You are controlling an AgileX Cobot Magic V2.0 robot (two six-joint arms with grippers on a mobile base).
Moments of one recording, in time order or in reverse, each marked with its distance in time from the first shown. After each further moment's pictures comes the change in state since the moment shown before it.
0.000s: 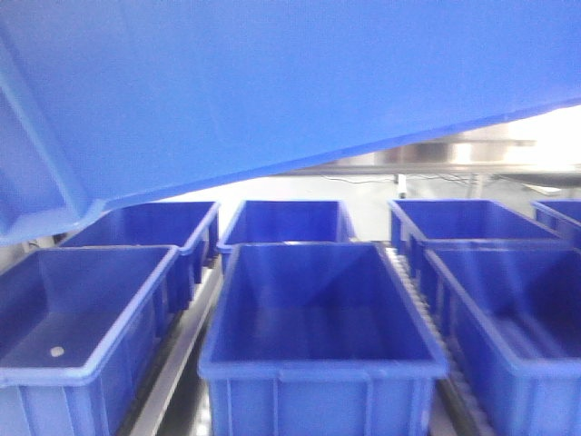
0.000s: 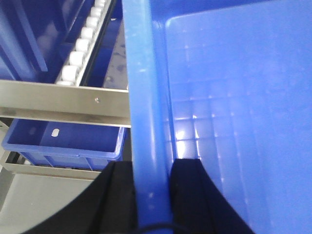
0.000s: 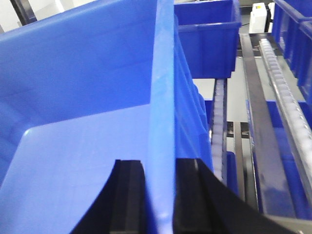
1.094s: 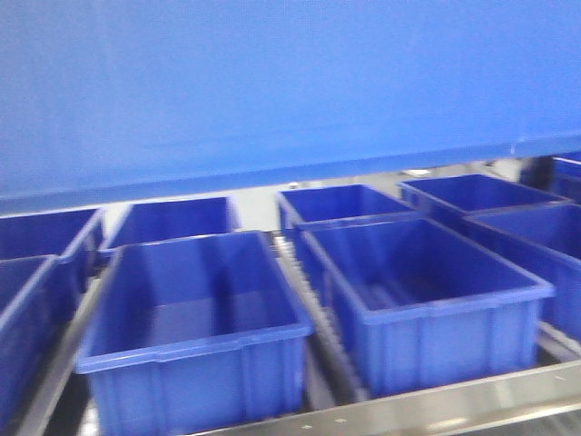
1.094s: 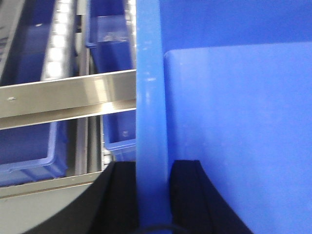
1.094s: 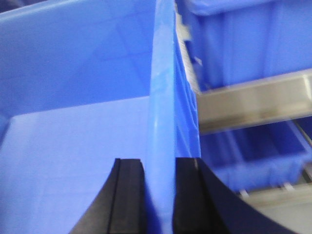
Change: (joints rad) left arm 0.000 0.002 0.000 -0.015 0.000 0.014; right arm 0.000 0.000 0.000 0.114 0.202 0.000
